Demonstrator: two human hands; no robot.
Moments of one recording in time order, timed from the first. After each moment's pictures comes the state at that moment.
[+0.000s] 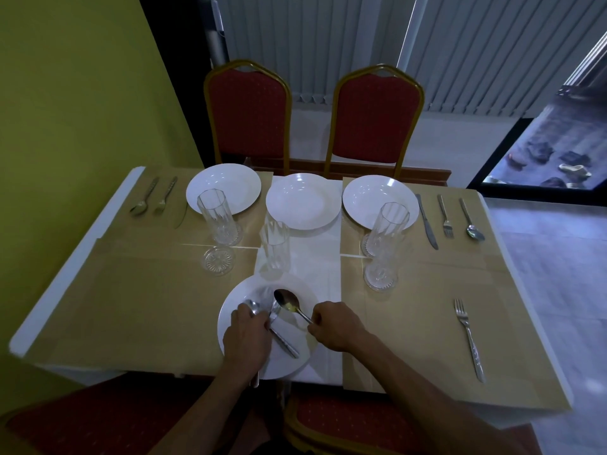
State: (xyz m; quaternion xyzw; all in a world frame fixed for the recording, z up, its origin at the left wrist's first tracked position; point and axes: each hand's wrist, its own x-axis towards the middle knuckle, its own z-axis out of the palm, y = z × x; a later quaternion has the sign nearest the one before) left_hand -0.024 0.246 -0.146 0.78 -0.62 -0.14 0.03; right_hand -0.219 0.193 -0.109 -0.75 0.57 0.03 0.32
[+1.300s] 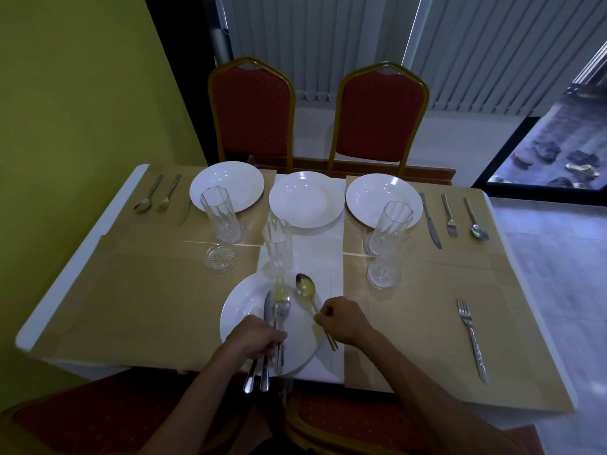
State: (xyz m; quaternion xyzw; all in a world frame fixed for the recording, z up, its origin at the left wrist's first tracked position) left_hand -0.021 0.236 -0.103 0.74 -0.36 -0.56 0.11; right_hand -0.229 0.188 -0.115 -0.68 0.61 -0.04 0.41
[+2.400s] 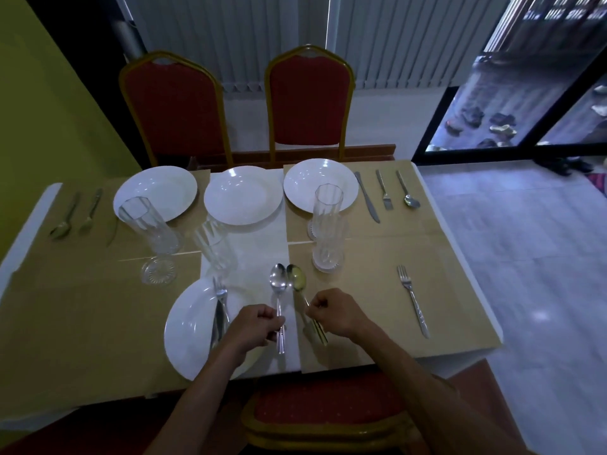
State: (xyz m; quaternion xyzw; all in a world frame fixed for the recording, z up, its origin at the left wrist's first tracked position) left_hand -0.113 0.224 -0.096 0.67 -0.44 -0.57 0.16; right_hand -0.313 0.211 -0.098 -0.60 0.66 -0.11 0.44
